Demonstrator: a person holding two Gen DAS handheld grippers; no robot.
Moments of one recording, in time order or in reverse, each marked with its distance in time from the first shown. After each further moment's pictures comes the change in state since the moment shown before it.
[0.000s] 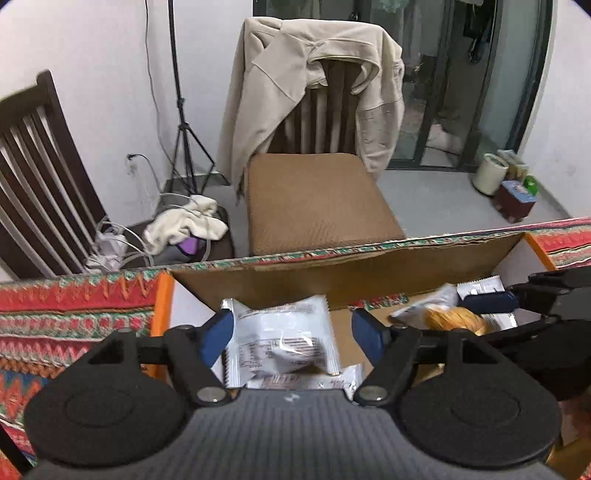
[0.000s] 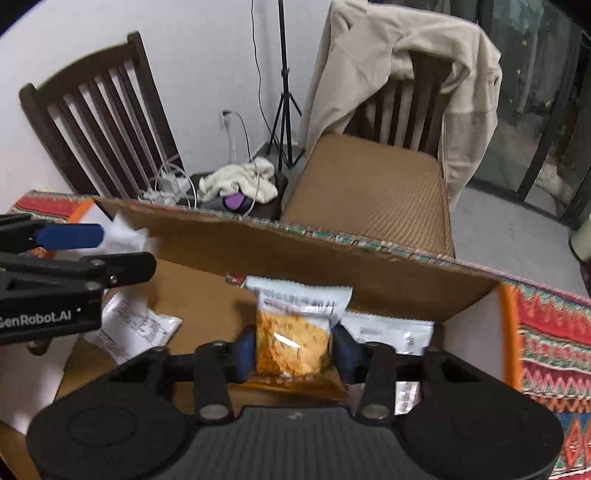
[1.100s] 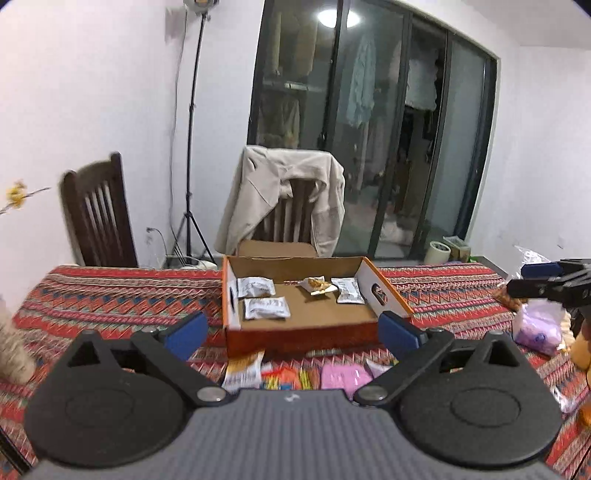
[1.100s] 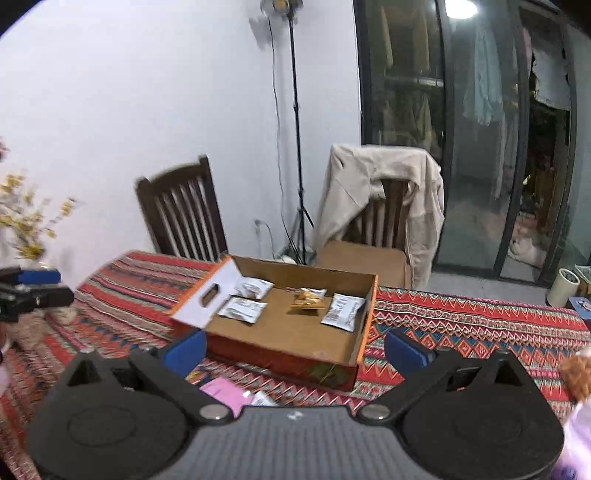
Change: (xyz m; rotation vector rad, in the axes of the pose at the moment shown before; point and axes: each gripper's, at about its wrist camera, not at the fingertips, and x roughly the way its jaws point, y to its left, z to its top) left arm -0.395 -0.030 -0.211 -0.030 -0.380 -0.065; right arm -0.379 0.001 -0.215 -0.026 -0.424 0.064
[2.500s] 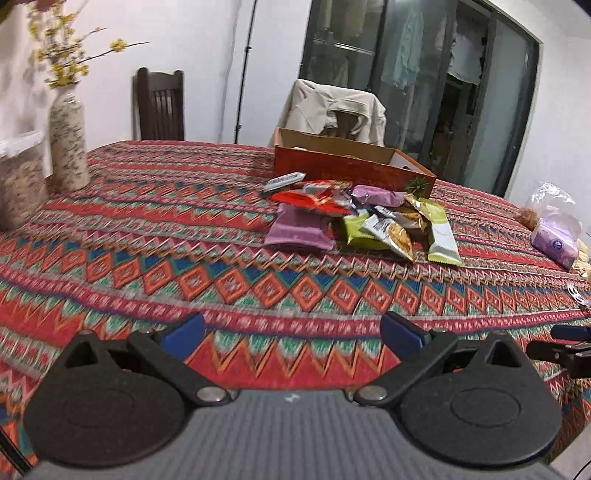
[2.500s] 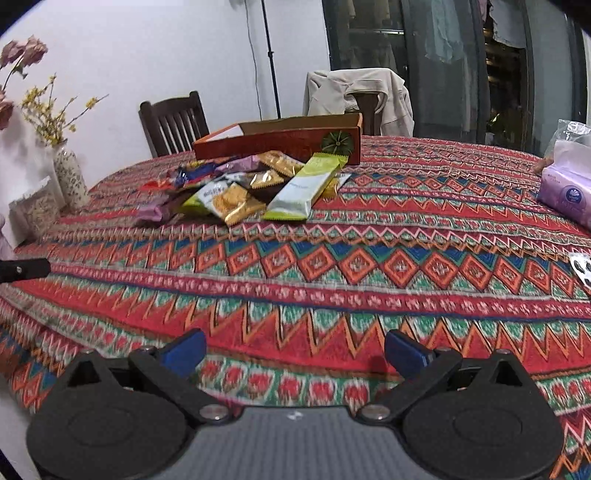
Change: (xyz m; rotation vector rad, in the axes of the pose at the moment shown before) left arm -0.070 -0.004 -0.214 -0.116 0.143 0.114; right arm -0.074 0.074 -0.297 0.121 0.121 -0.074
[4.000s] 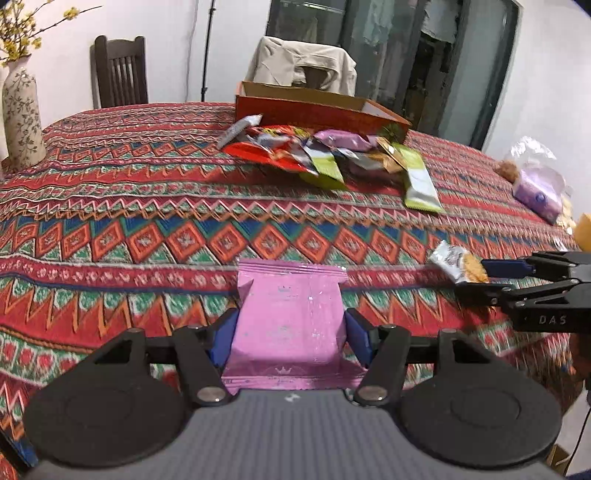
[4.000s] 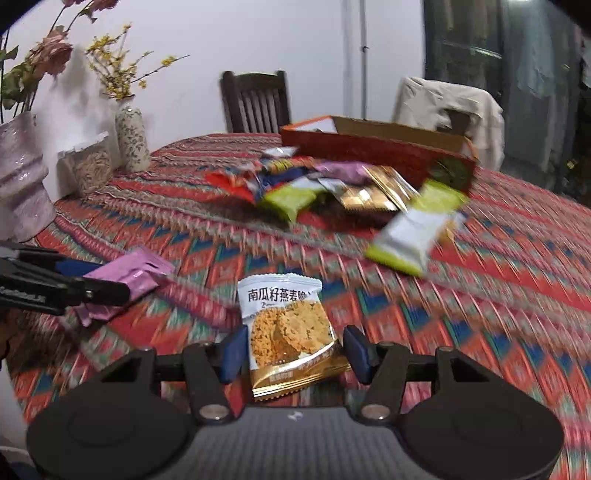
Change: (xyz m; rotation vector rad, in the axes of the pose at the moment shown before) left arm 0.022 -0.012 -0.026 0.060 0.131 -0.088; right arm 0.057 0.061 0.033 -0.227 0.045 0.147
